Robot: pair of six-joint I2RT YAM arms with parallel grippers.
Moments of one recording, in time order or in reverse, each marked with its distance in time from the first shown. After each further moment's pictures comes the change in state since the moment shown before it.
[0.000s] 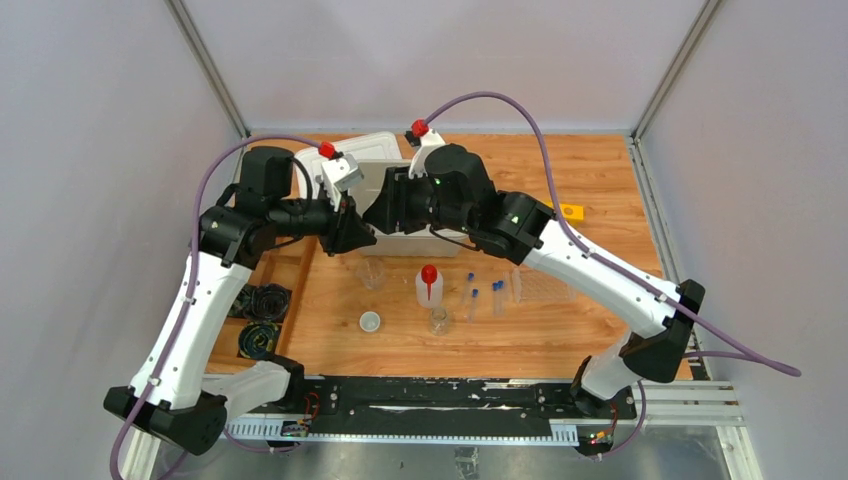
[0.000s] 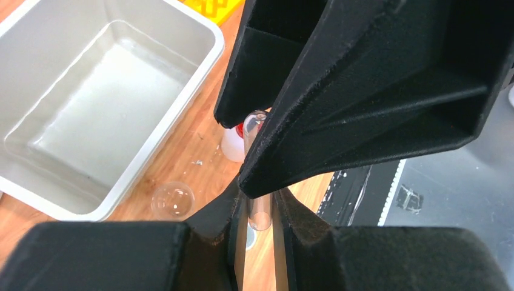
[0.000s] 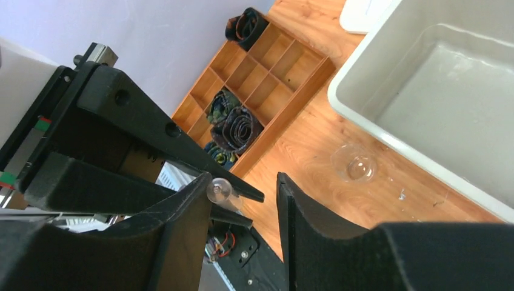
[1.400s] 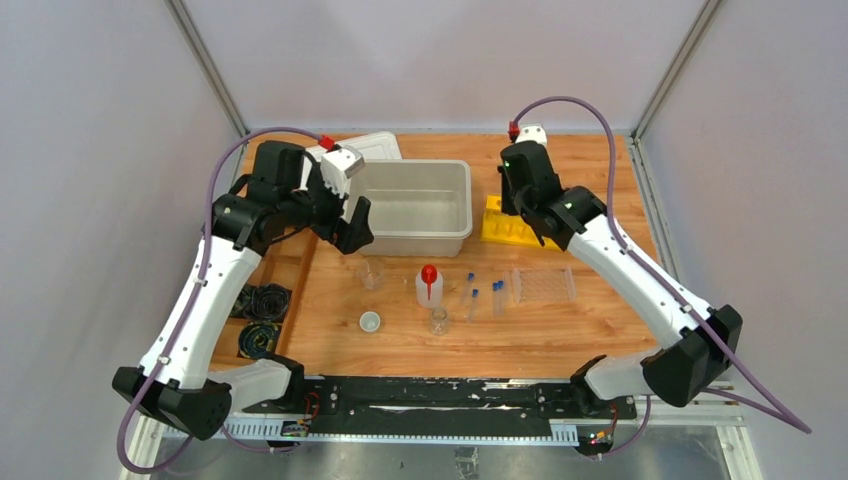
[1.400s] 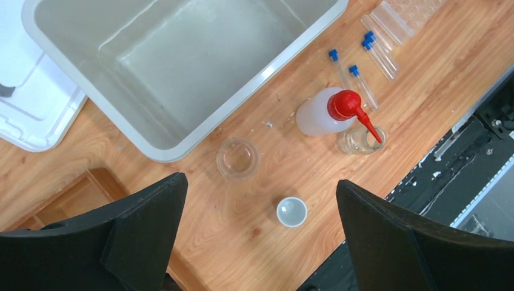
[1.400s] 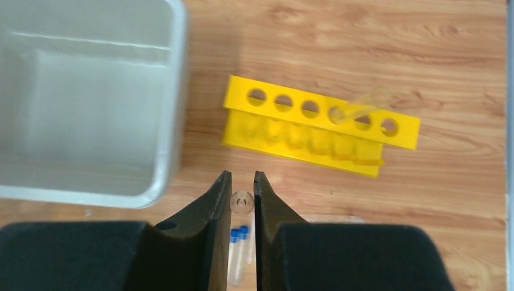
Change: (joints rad) left arm 0.000 0.051 -0.003 -0.019 -0.341 -0.028; right arm -0.398 -0.181 -0.286 -0.192 0.399 -0.316
